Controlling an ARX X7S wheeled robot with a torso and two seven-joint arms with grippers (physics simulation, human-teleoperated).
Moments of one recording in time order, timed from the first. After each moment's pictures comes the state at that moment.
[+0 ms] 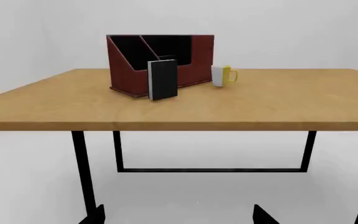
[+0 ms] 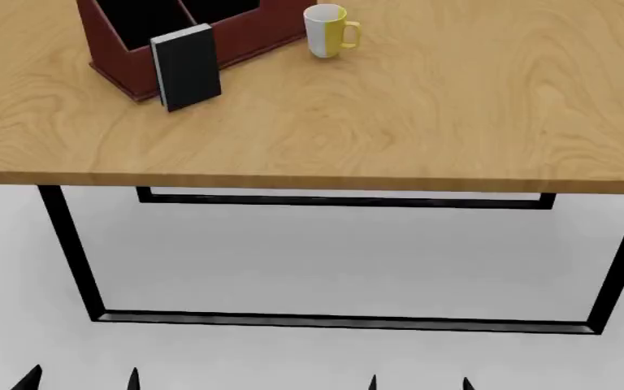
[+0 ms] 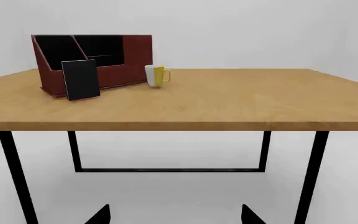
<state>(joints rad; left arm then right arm) 0.00 0.00 0.00 0.00 0.00 0.00 0.00 0.00 0.00 0.00 0.00 0.00 0.00 0.00</state>
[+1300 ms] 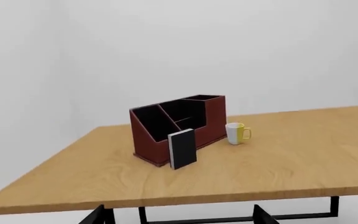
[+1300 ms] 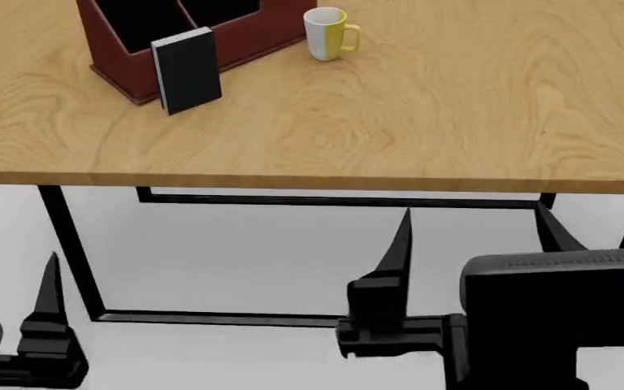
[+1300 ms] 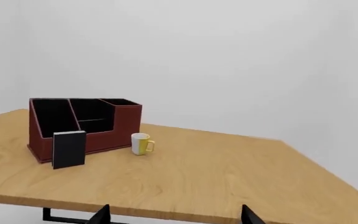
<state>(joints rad) -0.16 -0.17 0.02 0.80 -0.11 -0.81 -0.13 0.42 0.16 -0.05 -0.97 0.09 1.24 0.11</state>
